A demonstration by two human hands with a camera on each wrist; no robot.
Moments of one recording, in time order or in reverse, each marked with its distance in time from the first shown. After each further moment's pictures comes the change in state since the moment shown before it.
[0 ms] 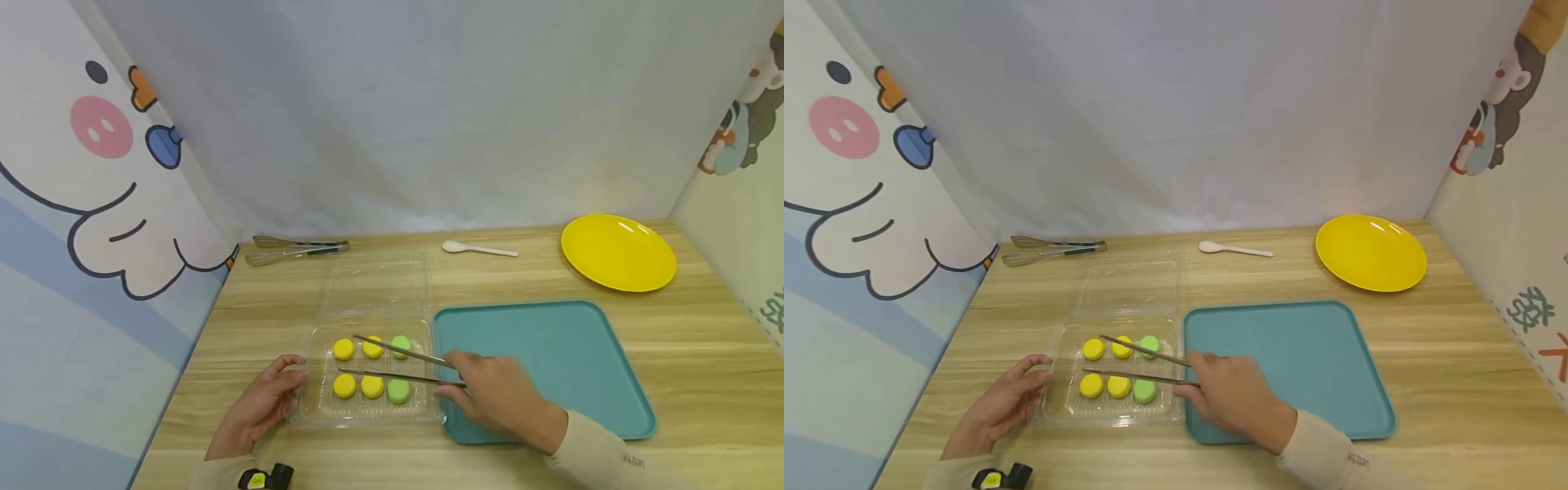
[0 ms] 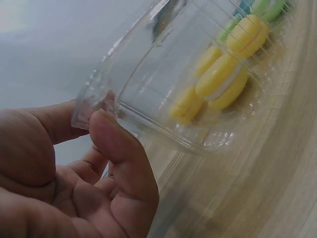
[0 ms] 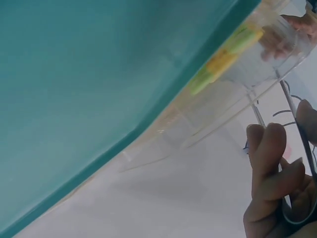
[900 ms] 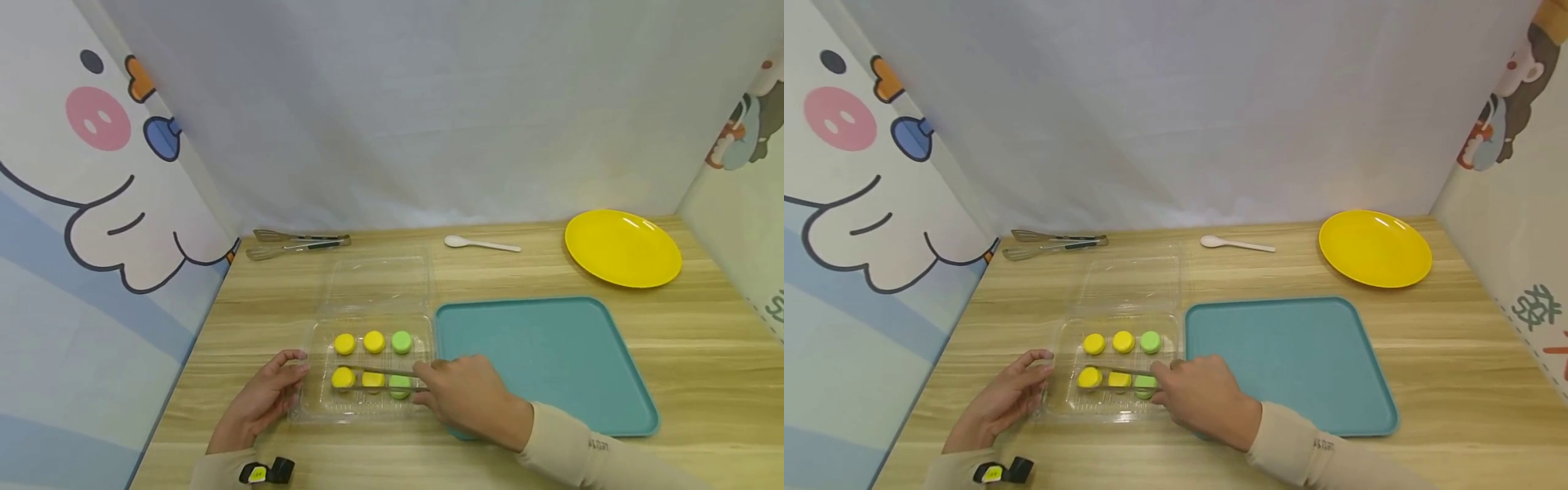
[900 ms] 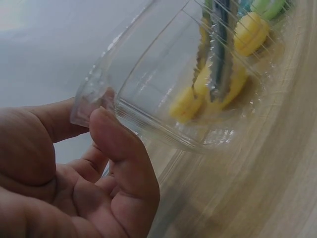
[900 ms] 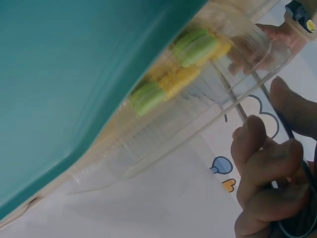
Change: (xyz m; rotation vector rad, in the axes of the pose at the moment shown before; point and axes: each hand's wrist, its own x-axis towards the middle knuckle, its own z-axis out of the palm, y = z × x) left_hand 0.003 -0.001 0.000 0.006 0.017 -0.020; right_hand 0.024 -0.027 0.010 -0.168 -0.017 -0.128
